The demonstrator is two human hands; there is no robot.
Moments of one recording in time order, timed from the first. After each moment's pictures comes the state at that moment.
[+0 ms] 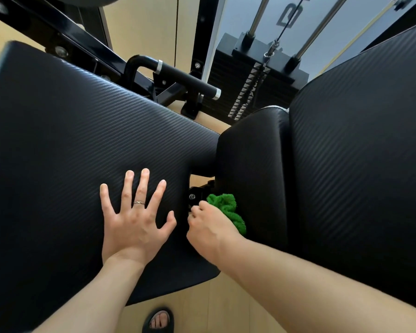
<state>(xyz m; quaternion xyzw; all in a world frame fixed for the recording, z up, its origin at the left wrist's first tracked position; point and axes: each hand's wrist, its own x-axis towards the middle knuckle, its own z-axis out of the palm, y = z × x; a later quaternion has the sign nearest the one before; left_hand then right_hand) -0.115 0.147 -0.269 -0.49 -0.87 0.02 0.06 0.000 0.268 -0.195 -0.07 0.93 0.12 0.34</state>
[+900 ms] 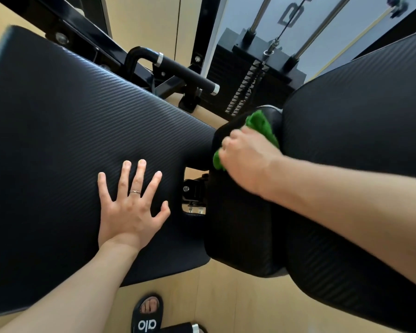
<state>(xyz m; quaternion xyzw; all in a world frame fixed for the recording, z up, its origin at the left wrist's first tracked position) -0.115 0.146 -0.264 -0.49 -0.87 0.03 0.05 -0.017 0.376 -0.108 0.10 0.93 0.17 0.30</state>
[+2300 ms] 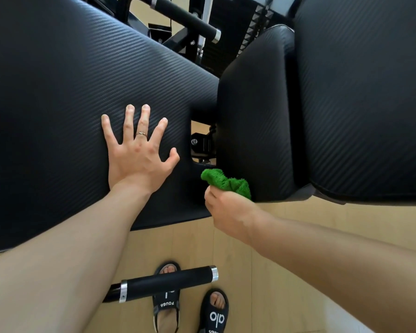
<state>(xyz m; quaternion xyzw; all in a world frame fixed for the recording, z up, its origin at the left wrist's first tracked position) -0.116 0.146 -0.273 -0.49 -0.87 0.01 0.11 0.082 0.209 -0.195 -0.27 0.81 0.37 0.36</state>
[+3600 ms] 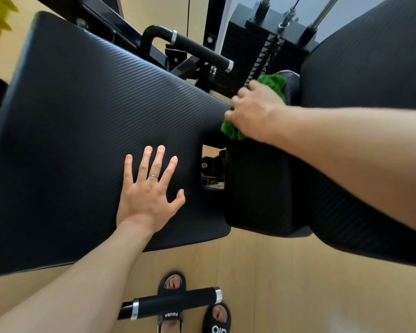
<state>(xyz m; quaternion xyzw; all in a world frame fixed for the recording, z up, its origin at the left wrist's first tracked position) -0.114 0.119 -0.263 -0.53 -0.84 0.04 0.05 -0.039 0.393 -0.122 0.07 0.91 0.28 0.30</state>
